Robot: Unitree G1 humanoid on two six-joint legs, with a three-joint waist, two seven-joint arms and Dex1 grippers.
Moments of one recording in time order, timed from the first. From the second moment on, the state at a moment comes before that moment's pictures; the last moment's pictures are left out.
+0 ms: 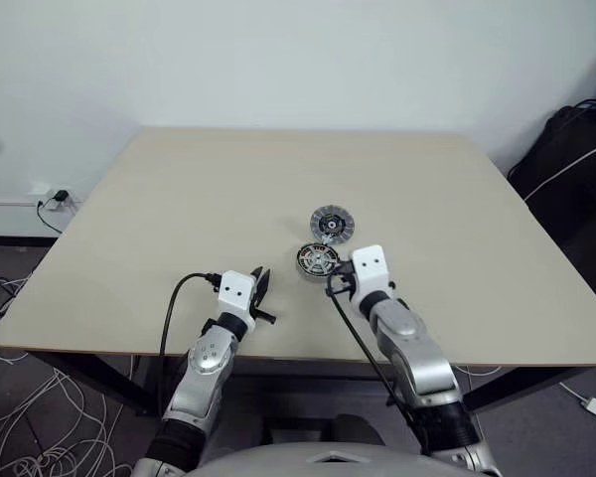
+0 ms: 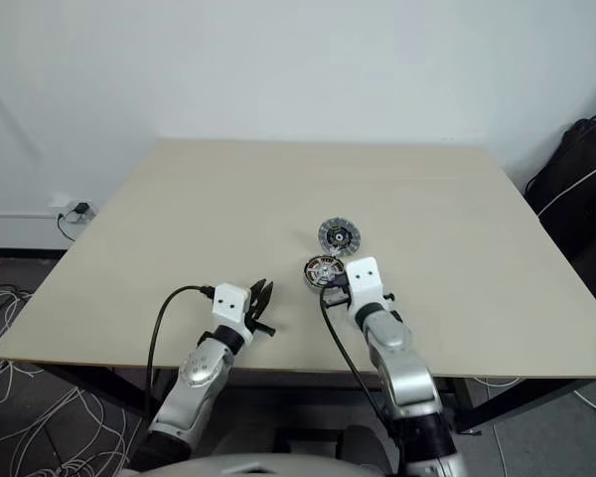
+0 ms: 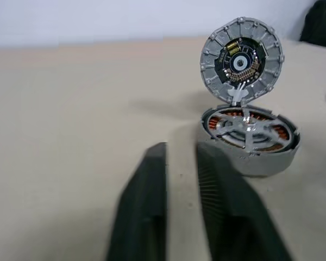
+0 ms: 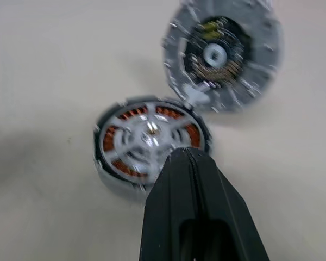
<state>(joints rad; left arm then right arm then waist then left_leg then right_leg) 0.06 0.07 -0.23 0.18 -0.02 -0.21 -0.18 -0.13 -0.09 0.15 -0.05 -0.01 0.47 0.16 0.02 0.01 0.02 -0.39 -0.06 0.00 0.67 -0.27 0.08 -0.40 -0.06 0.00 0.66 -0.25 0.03</state>
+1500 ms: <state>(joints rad) 0.13 0.04 -0.23 0.25 -0.02 -0.31 -0.32 -0.46 -0.40 0.45 0.12 -0.08 0.58 0.74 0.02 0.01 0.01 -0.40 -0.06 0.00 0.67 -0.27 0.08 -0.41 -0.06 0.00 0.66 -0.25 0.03</state>
